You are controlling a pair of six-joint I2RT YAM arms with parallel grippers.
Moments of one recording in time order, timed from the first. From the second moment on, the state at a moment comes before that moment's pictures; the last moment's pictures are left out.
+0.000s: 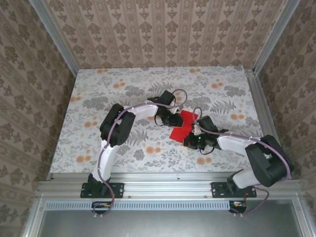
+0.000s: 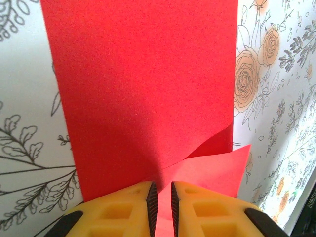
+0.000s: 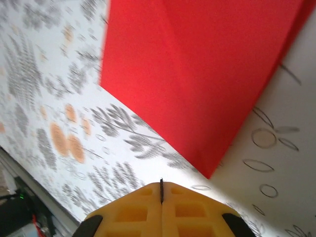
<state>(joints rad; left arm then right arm) -0.73 2.24 1.59 -0.50 0.61 -0.37 0.43 1.43 0.56 -0.13 -0.48 0.73</state>
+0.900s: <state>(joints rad) -0.72 2.24 1.59 -0.50 0.62 -0.36 0.39 1.69 0.71 -0.03 -0.48 0.69</state>
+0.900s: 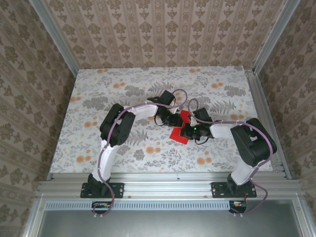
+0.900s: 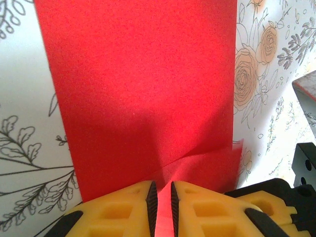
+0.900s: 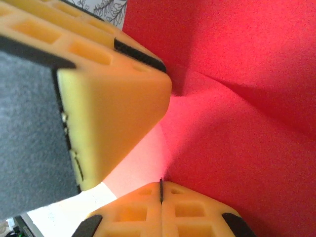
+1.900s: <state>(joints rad) -0.72 2.24 1.59 -0.51 0.62 -0.35 0.31 1.53 0.70 -0.11 -0.48 0.72</state>
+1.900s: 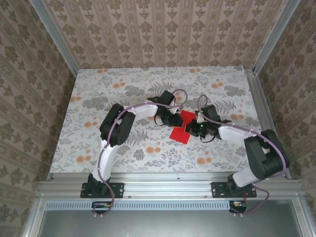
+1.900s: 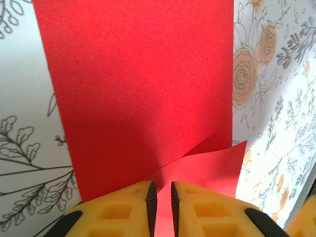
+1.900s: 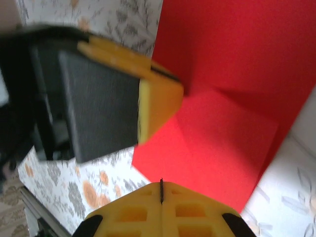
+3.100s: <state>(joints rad) -0.72 2.23 1.59 -0.54 0.62 -0.35 0.24 1.58 0.75 -0.16 -0.35 0.63</state>
